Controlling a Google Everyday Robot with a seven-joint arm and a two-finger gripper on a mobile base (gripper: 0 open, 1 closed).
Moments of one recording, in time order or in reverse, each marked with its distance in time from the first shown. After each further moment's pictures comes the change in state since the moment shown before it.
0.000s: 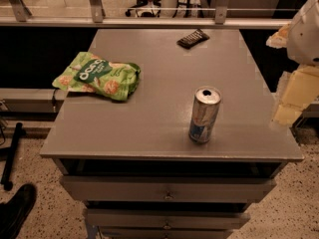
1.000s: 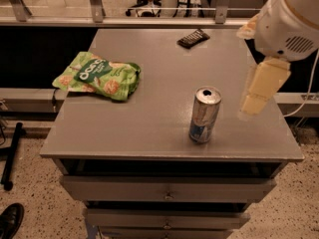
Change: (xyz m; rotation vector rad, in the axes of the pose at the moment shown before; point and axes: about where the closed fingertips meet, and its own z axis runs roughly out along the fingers) arm -0.052 -0.010 0.011 0.017 -0.092 -0.068
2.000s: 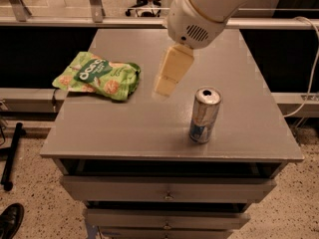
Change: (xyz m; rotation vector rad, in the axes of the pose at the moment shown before) arm -0.148 -0.018 0.051 -0.031 -0.234 -0.044
